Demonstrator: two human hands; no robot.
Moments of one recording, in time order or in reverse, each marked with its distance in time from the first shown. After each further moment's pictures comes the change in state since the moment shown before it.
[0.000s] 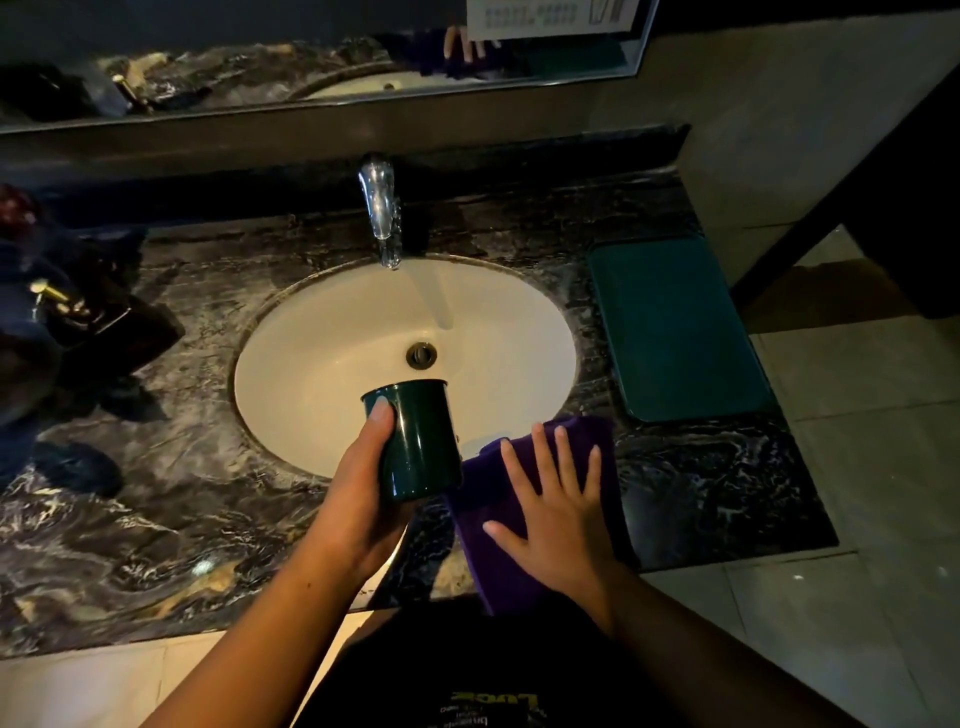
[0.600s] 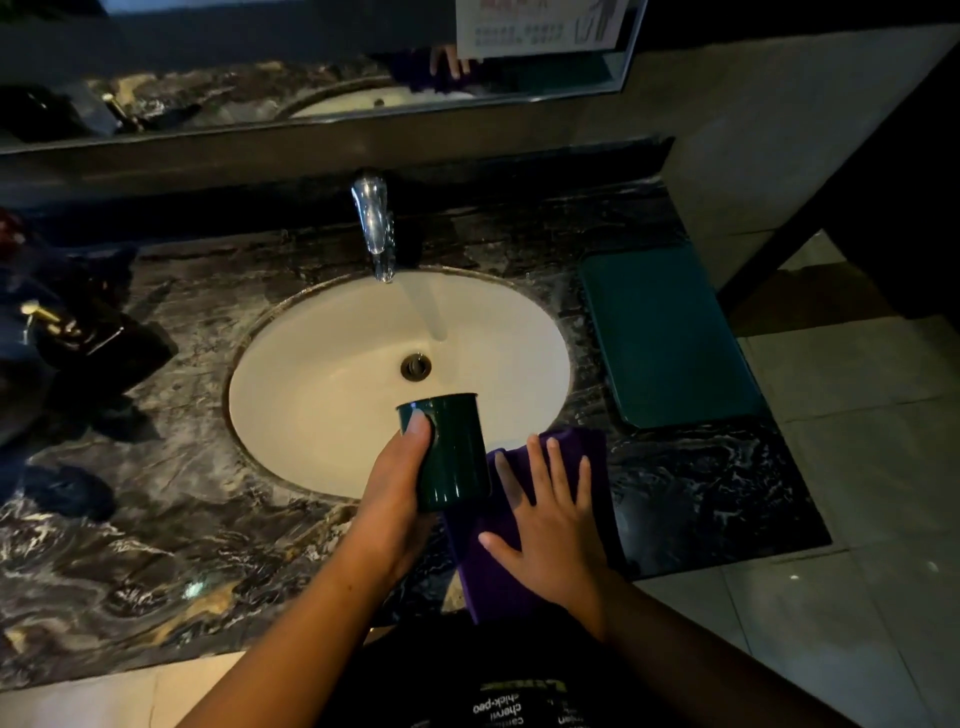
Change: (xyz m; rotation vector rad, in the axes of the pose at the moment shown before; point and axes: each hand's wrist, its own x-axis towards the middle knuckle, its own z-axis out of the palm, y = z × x) left_hand 0.018 -0.014 0.007 0.113 -0.107 0.063; right_hand 0.003 -0.006 0.016 0.031 0.043 0.011
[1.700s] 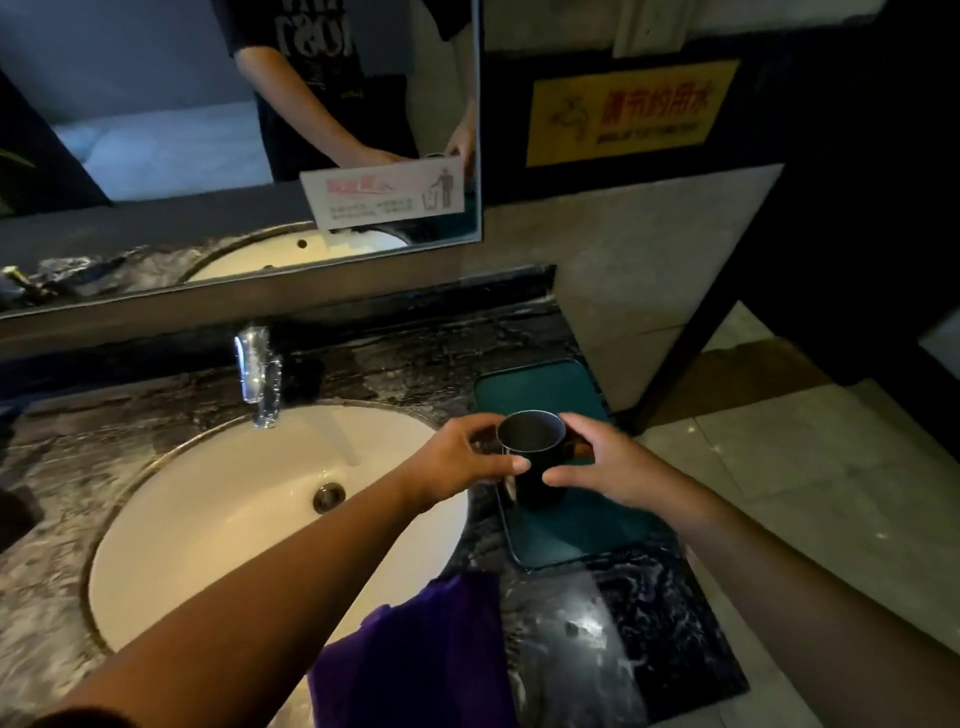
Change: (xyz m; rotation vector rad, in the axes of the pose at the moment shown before) left_hand 0.187 0.032 0.166 0.841 -0.380 0.158; right_hand 0.084 0.220 -0.199 0.951 -0.021 -0.046
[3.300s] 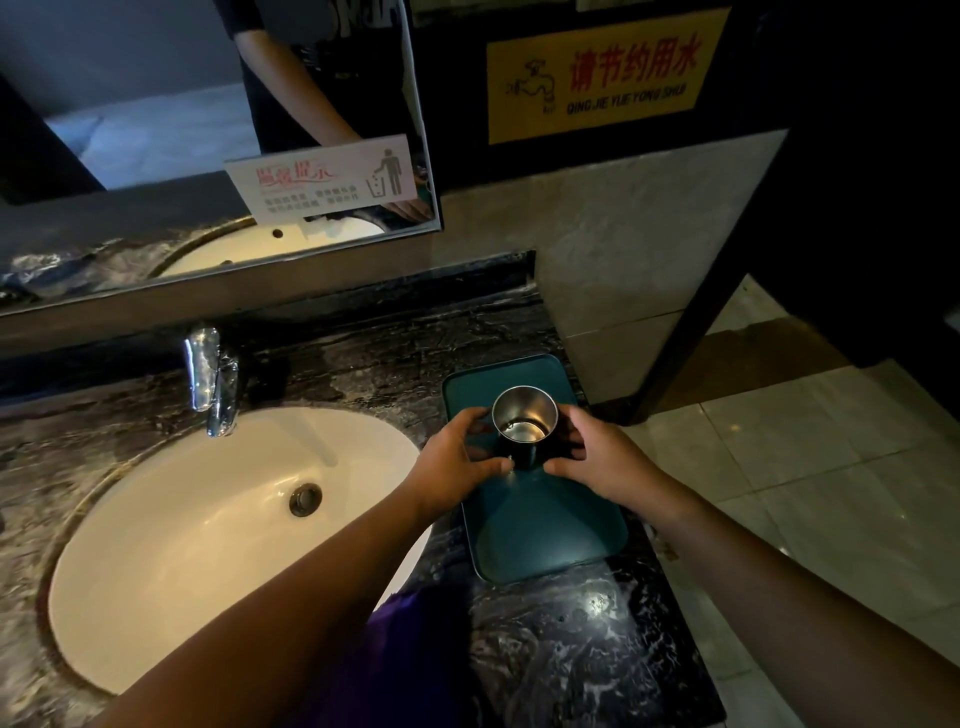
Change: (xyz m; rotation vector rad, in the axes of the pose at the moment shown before) left_hand 0.054 -0.026 0.040 0.199 0.208 -0.057; right_hand 0.033 0.076 -0.030 -0.085 0.128 0.102
